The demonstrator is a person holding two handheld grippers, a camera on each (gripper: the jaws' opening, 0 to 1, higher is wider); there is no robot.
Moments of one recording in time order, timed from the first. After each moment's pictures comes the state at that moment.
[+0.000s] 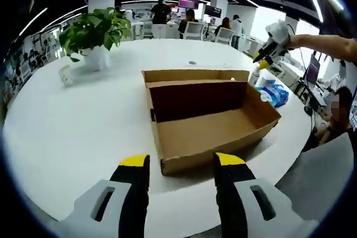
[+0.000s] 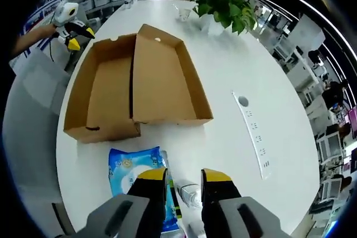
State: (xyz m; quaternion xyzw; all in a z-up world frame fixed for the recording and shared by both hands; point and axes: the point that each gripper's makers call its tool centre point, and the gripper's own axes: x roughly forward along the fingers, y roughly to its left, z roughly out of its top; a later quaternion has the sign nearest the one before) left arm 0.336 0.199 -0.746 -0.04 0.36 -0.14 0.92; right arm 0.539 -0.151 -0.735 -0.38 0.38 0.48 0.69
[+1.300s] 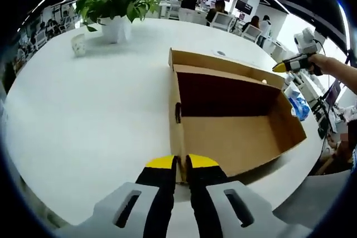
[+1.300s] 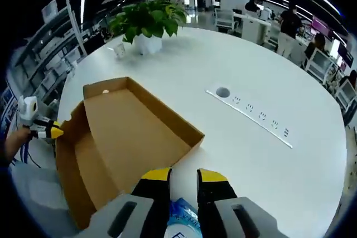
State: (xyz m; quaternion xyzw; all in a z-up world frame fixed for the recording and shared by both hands) left arm 0.360 0.209 -0.778 -0.08 0.42 -0.07 0.90; right arm 0.564 -0.093 -0.760 -0.10 0.46 0.34 0.82
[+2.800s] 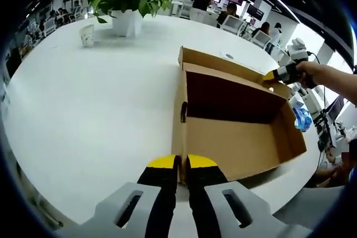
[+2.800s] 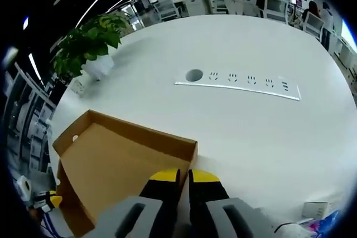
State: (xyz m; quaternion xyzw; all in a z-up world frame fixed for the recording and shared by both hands) left arm 0.367 0.220 -0.788 -0.11 0.43 -0.04 0.90; right arm 0.599 -0.077 -0.800 0.04 0.51 0.20 0.83
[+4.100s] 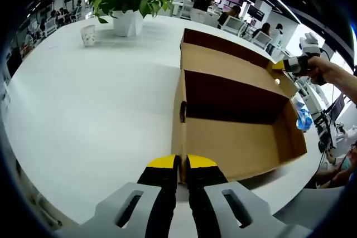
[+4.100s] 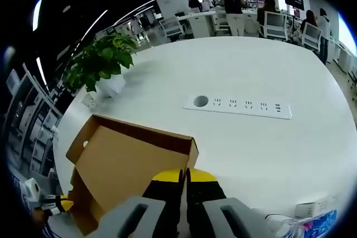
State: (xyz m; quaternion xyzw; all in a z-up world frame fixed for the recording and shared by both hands) left arm 0.365 0.219 -0.788 -0.12 0.43 -0.04 0.90; right arm 0.594 -0.075 -0.742 0.05 0.45 0.22 0.86
